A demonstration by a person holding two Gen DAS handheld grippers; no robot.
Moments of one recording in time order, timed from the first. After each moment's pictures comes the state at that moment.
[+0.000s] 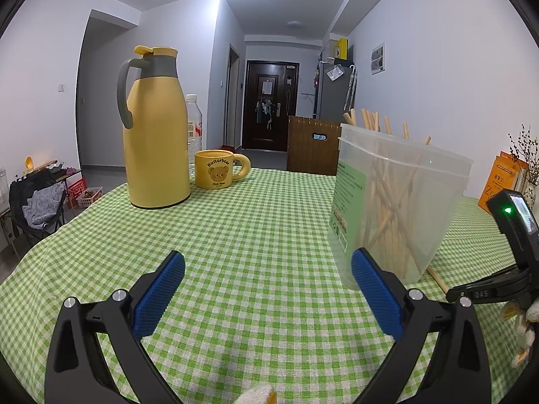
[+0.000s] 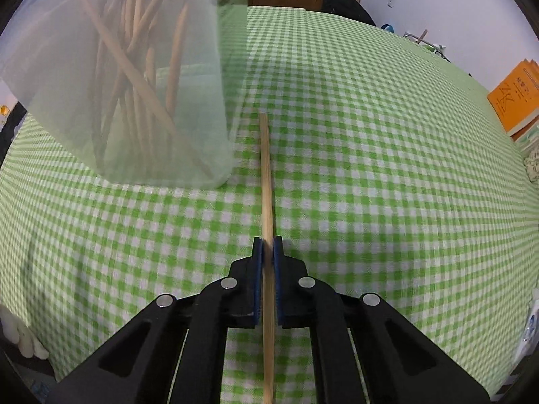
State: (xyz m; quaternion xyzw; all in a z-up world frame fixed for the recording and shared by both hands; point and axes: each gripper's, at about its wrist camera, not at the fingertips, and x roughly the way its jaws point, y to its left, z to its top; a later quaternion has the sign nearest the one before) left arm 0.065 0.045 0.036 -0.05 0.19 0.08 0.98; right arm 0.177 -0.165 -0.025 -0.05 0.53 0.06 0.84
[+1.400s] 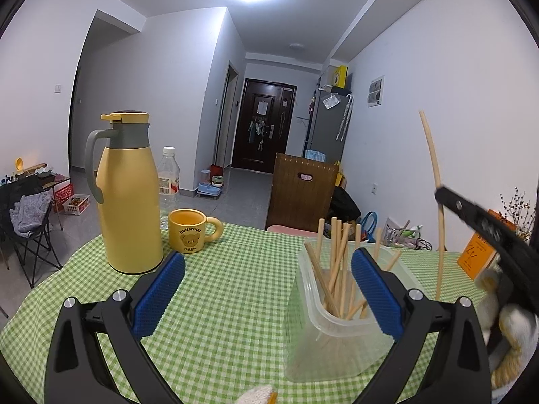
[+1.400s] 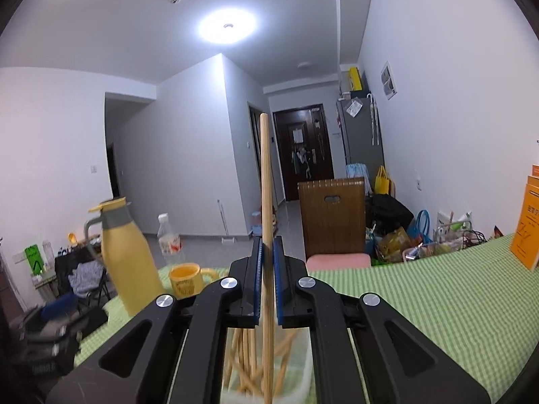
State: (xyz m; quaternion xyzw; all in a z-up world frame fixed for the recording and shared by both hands) left arm 0.114 0.023 0.166 -0.09 0.15 0.06 0.98; right arm 0.173 -0.174 0.176 0.06 0.08 0.18 0.98
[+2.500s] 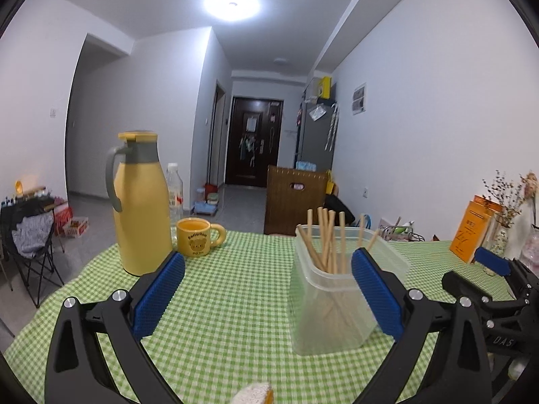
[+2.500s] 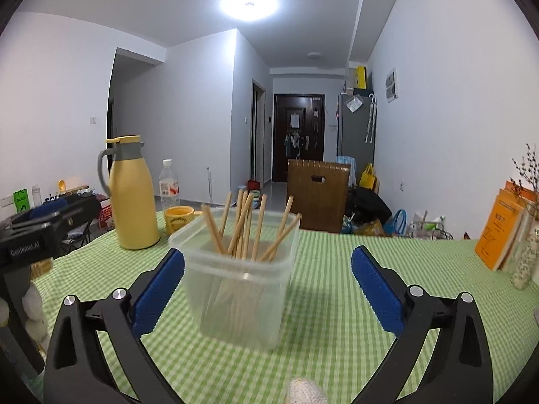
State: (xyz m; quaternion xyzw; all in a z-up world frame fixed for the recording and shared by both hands) left arm 0.028 0.016 0.158 -0.05 0.10 0.04 0.99; right arm 0.041 -0.186 0.126 -0.03 0.12 0.16 0.98
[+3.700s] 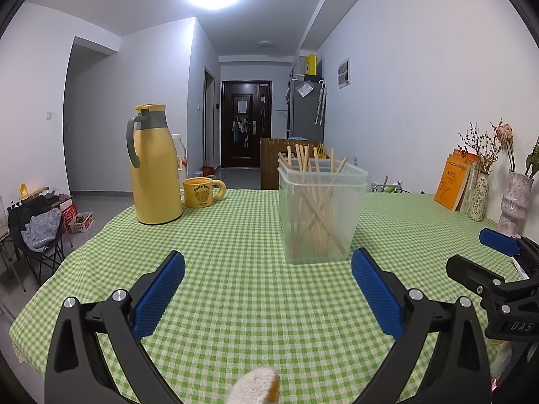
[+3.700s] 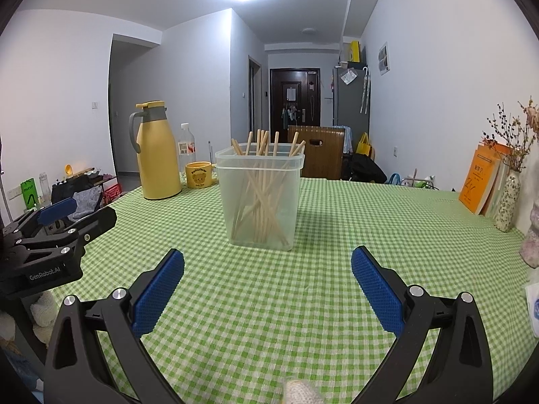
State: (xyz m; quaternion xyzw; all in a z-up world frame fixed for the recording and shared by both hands) left arm -0.093 -0.017 0.092 -0.01 0.15 0.03 0.99; right arm -0.075 -0.190 0.073 -0.03 0.18 0.15 0.97
